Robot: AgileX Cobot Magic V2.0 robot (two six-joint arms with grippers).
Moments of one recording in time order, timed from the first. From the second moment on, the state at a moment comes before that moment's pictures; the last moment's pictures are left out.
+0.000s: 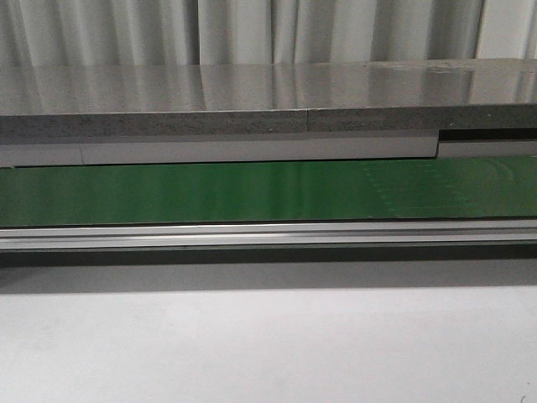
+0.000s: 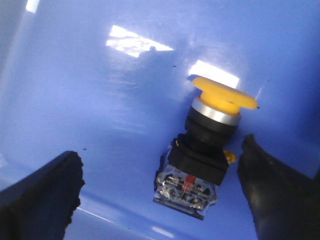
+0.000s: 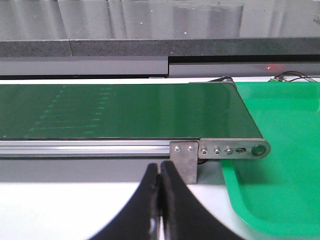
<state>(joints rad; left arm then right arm) 0.39 1.83 -1.20 0.08 0.83 -0.08 0.00 -0.01 0.03 0.03 0.19 -0.01</state>
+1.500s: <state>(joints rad) 0.39 1.95 -1.30 0.02 0.86 -0.05 0.00 -0.01 0.03 0.03 0.19 -0.01</state>
